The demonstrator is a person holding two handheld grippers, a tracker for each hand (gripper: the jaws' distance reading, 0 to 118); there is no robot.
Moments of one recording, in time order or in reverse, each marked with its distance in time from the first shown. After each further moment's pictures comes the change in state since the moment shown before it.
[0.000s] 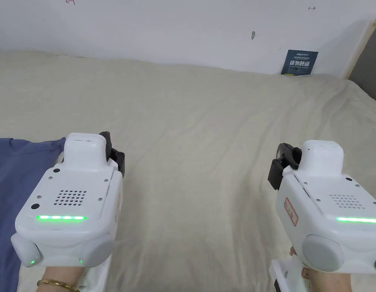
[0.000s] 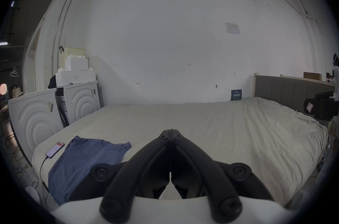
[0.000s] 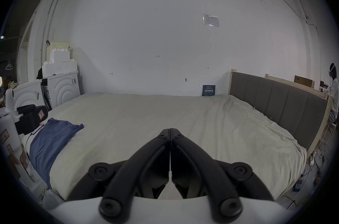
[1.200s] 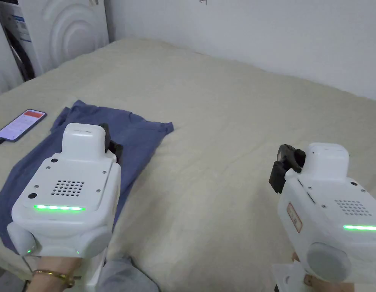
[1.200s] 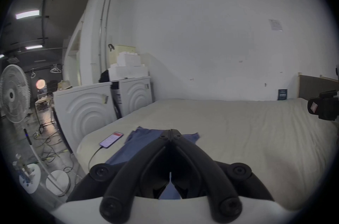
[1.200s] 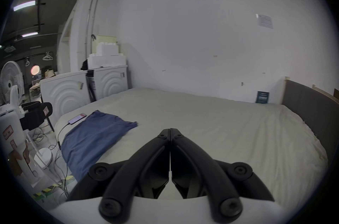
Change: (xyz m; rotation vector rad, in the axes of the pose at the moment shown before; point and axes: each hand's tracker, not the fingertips) left arm -0.129 -0.008 0.081 -0.036 0.418 0.010; right arm -0.145 0.008 -0.030 -0.013 0.432 0.084
